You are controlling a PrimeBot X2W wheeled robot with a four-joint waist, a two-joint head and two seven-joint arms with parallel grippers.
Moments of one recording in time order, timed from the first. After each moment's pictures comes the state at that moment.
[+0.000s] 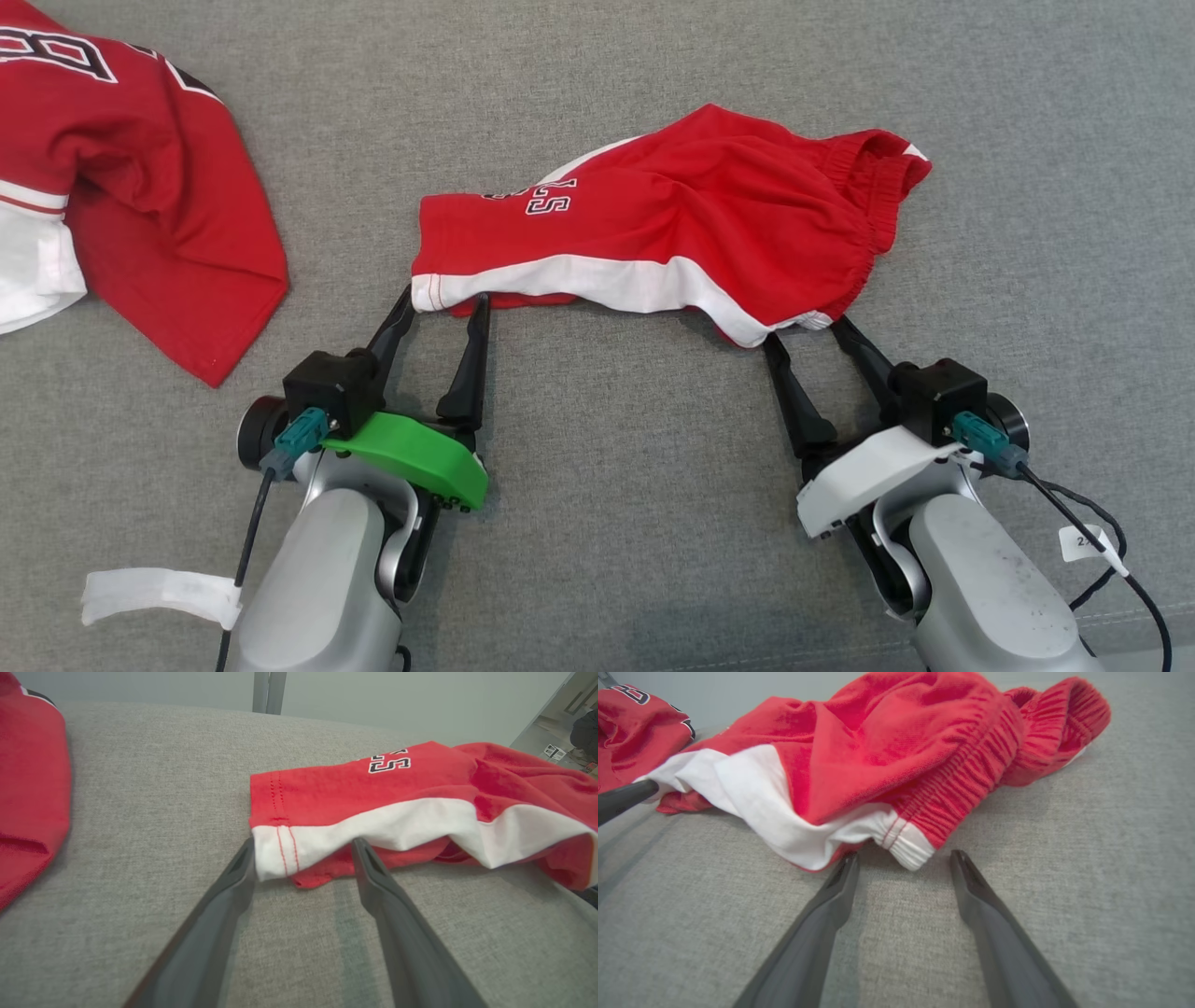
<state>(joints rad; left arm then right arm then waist) -0.43 0.06 -0.31 0.49 -0.34 -0.13 -0.26 -0.35 -0.09 0.27 0.42 0.23 0.13 -0.26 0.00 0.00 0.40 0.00</state>
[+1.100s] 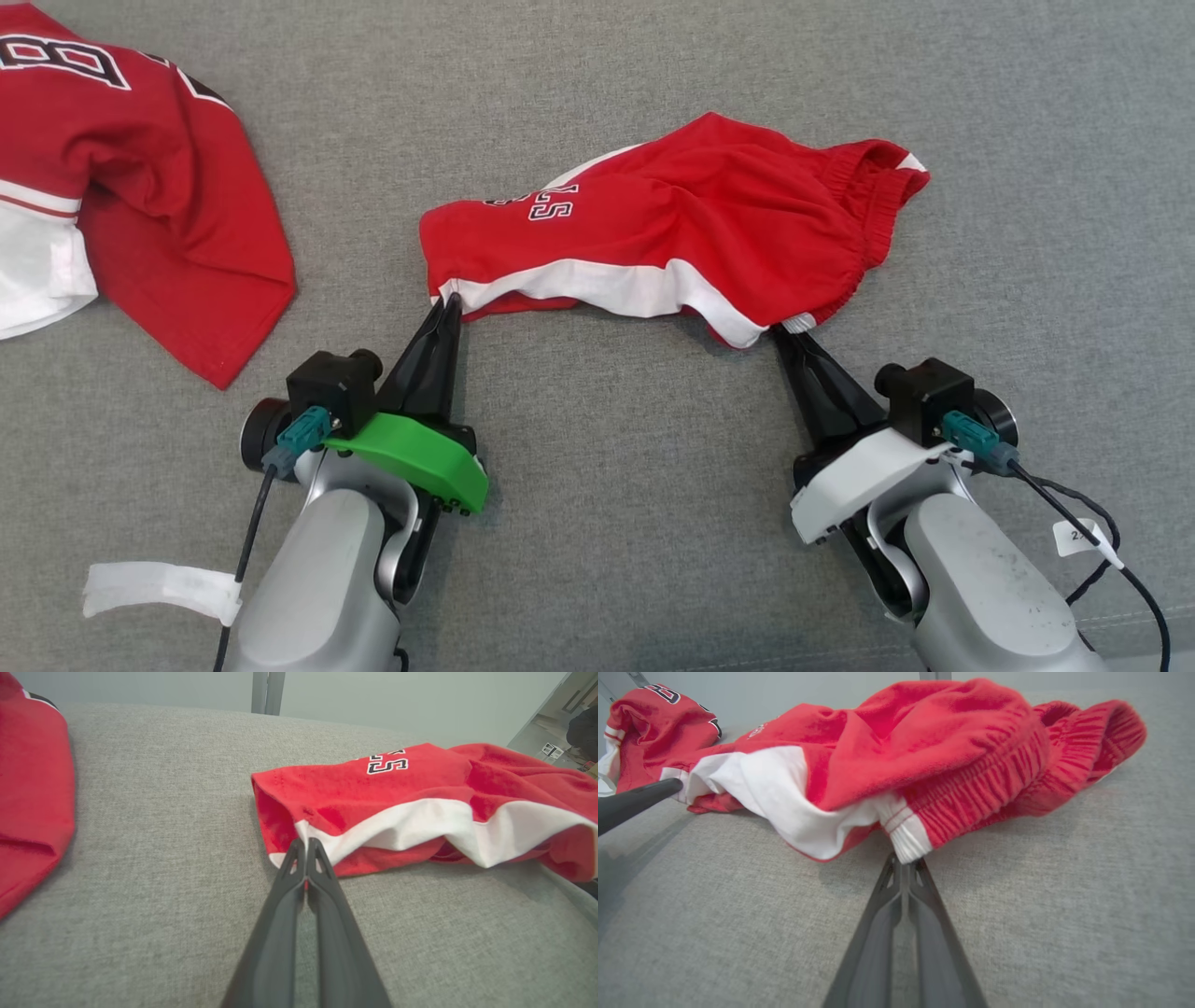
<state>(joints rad) -0.44 0.08 -0.34 0.52 -0.38 -0.13 -0.26 -0.37 -0.11 0.33 0.42 0.26 0.13 -0.26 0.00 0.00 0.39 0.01</state>
